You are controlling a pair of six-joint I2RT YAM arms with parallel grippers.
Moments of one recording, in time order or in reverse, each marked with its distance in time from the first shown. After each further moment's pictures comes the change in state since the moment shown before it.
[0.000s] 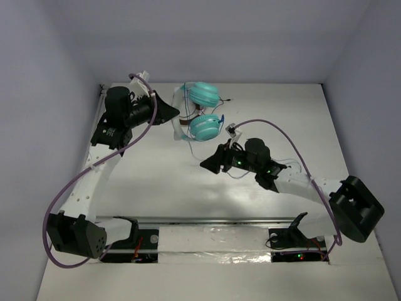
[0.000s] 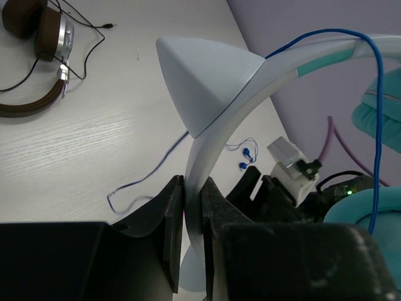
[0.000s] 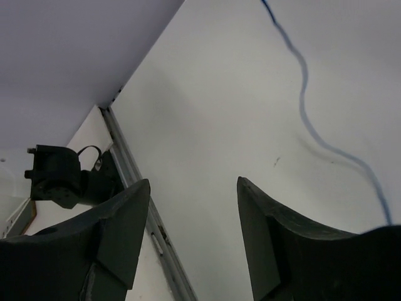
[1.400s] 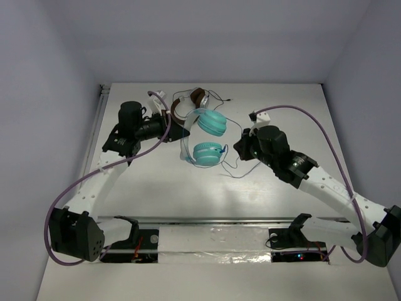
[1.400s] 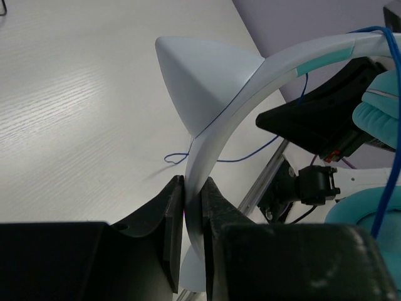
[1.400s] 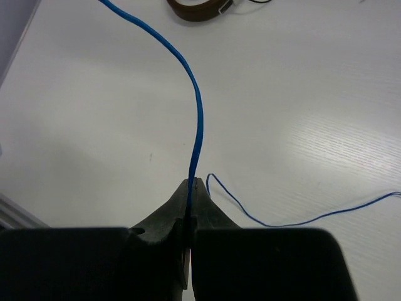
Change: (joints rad) left arm -0.067 -0.017 -0.210 0.105 0.169 0.063; right arm -0.013 -0.240 0.303 -0.781 0.566 -0.187
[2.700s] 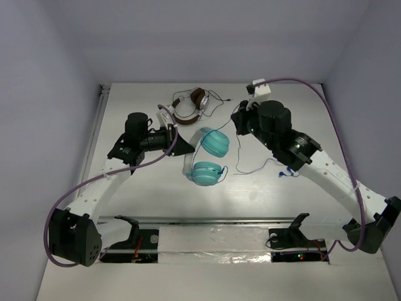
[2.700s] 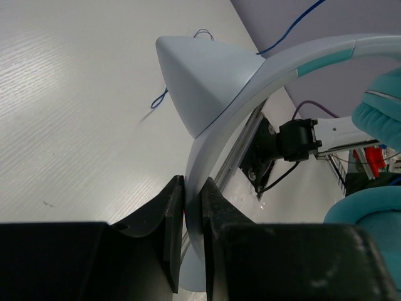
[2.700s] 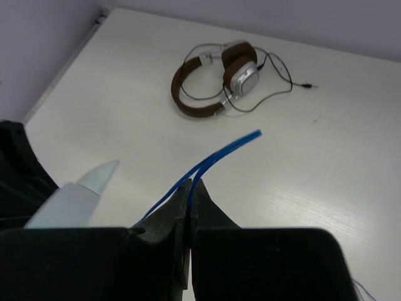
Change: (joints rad) left arm -0.045 -0.043 -0.134 0.040 0.127 0.011; right arm 0.019 0.132 0.336 -0.034 0.090 -0.162
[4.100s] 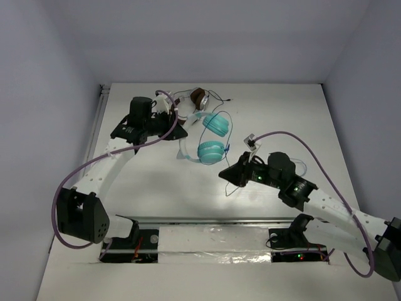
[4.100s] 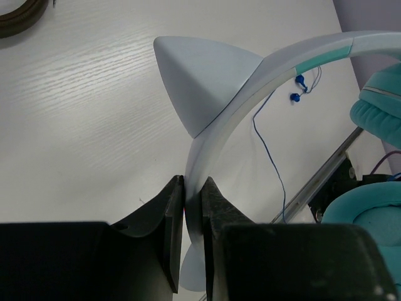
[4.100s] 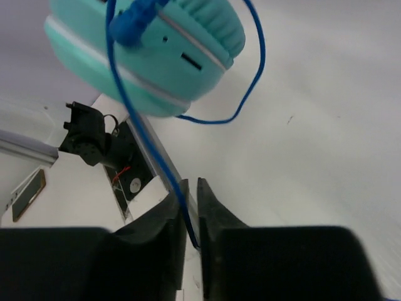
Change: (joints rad) left arm 0.013 0.193 0.259 -0.245 -0.319 0.151; right arm 0.040 -0.333 -0.761 0.516 -0.623 0.307
